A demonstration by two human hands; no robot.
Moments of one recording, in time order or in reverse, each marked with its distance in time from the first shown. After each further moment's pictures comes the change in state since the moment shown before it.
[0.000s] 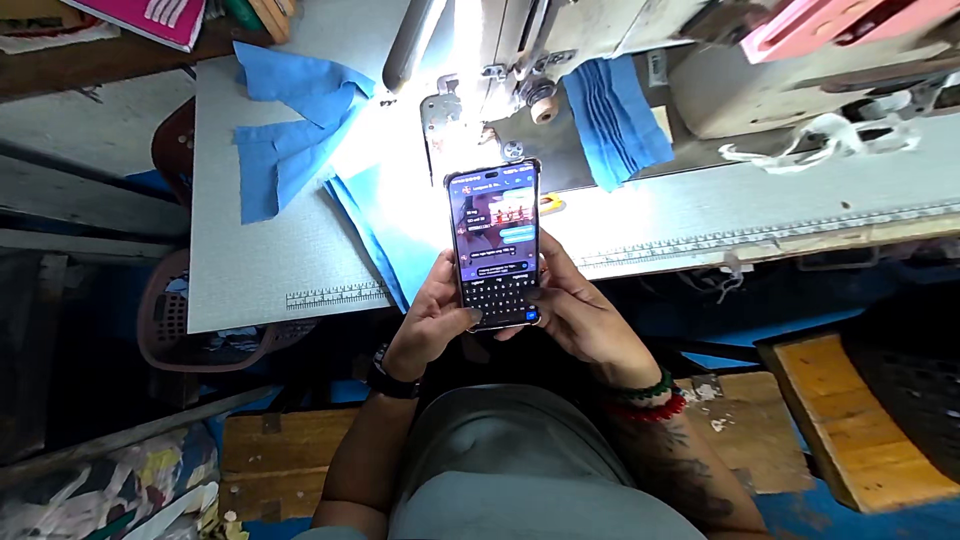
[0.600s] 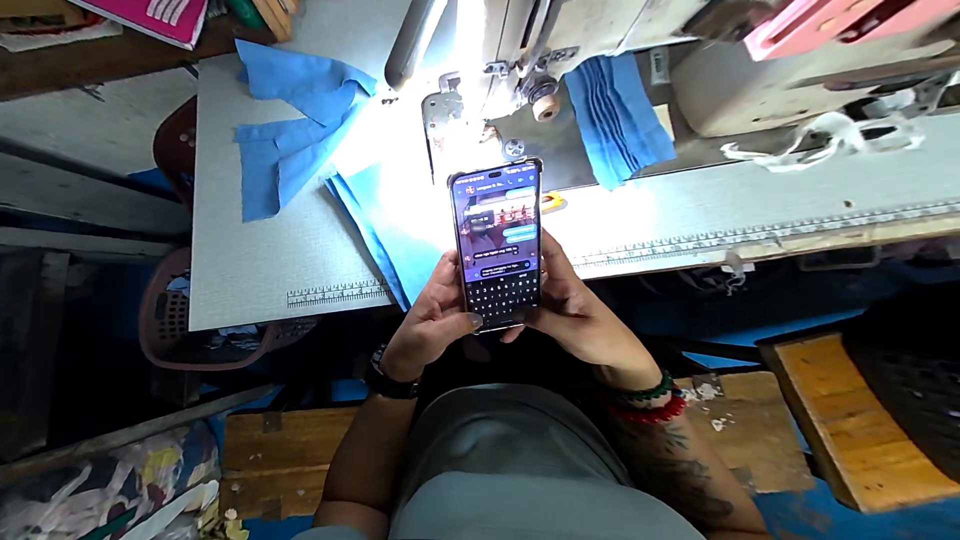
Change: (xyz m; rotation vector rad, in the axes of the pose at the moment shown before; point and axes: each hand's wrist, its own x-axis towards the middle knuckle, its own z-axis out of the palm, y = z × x) left_hand -0.003 0.004 0.001 -0.006 -0.053 -0.019; right_hand -0.002 0.004 0.000 -0.128 -0.022 -0.005
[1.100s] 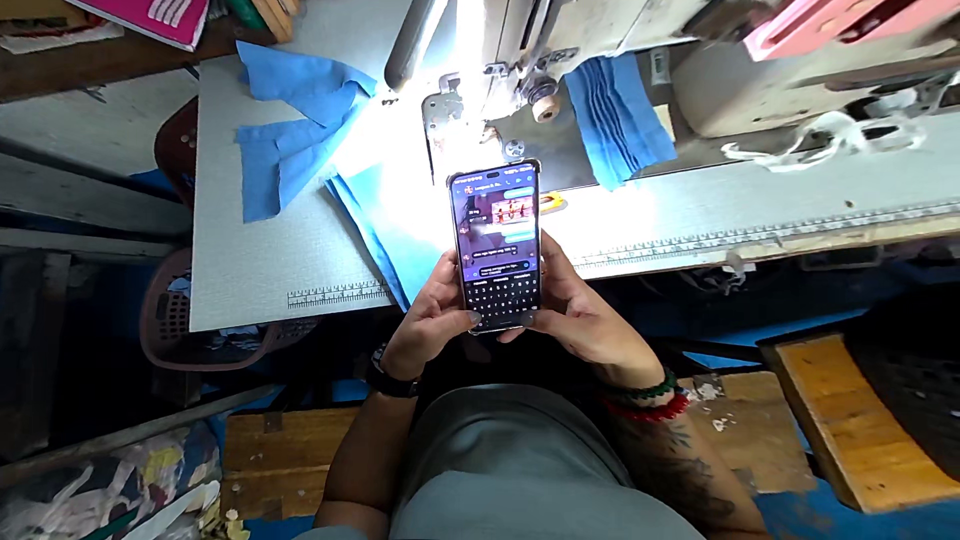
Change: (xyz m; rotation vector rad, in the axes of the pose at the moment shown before) left_hand 0.002 -0.003 -0.005 -0.027 -0.013 -0.010; right_hand -0.001 -0.001 -0.003 0.080 -0.046 0.006
